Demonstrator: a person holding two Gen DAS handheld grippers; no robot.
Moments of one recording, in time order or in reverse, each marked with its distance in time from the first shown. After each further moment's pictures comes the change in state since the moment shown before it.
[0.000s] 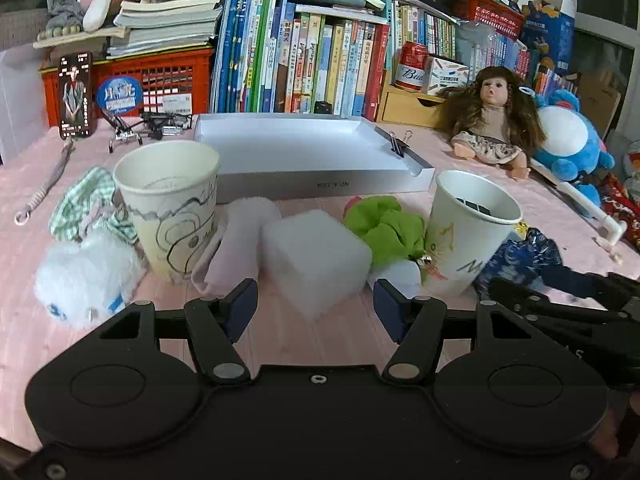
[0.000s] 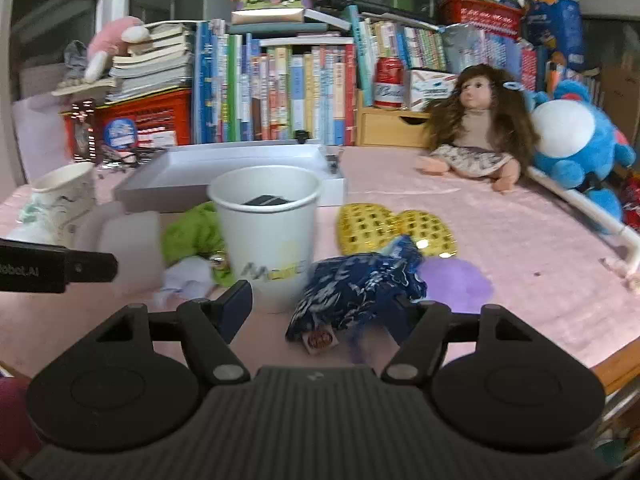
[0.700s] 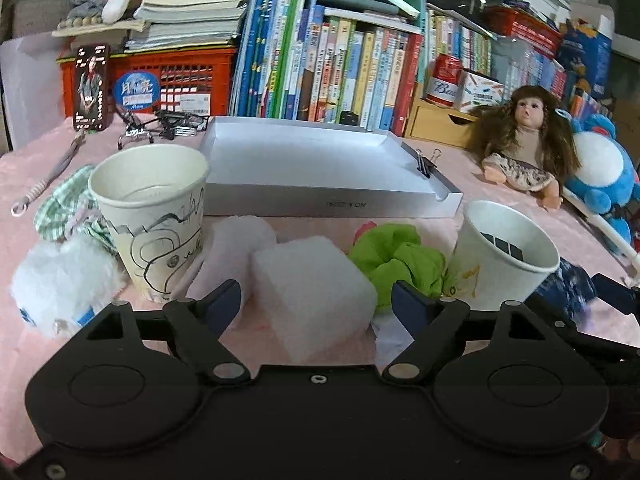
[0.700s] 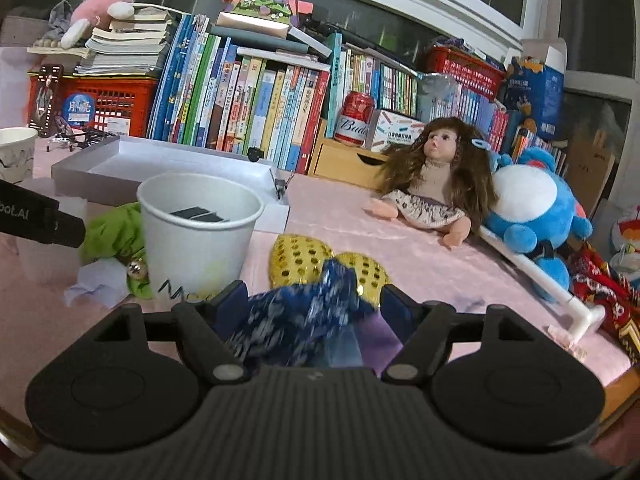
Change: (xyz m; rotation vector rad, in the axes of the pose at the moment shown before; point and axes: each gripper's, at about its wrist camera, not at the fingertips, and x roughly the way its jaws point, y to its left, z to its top) left arm 0.040 -0.012 0.014 -0.095 -0.024 0.075; right arm 0.022 0.000 0.004 -0.185 -0.091 -0.185
